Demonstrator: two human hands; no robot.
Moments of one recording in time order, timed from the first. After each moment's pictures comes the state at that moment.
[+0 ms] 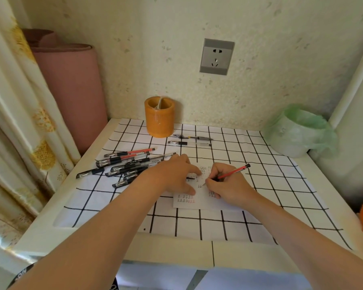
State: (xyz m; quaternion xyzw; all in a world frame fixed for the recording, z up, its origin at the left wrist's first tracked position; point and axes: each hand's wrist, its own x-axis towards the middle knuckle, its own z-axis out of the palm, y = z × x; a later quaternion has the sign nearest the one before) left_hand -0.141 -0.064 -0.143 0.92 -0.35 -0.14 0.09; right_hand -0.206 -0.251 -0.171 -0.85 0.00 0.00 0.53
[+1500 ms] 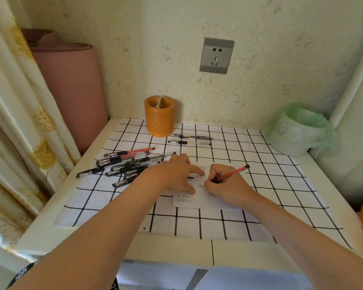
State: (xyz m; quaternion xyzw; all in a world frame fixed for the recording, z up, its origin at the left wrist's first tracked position) left_hand -0.140 -0.068 -0.144 0.92 -0.34 -0.18 0.09; right_hand -0.206 -0.253 -0.175 -0.87 -0.05 -0.01 0.50
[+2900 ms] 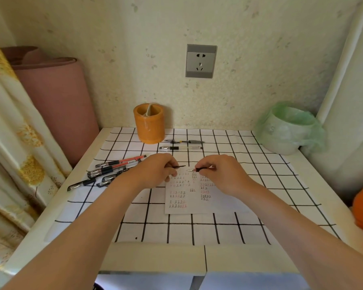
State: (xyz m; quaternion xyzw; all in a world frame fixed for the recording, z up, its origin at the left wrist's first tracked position) left_hand -0.128 -0.050 -0.130 0.91 -0.23 -0.16 0.32; right_hand -0.190 -0.263 -0.145 -0.93 -0.01 -0.04 0.36
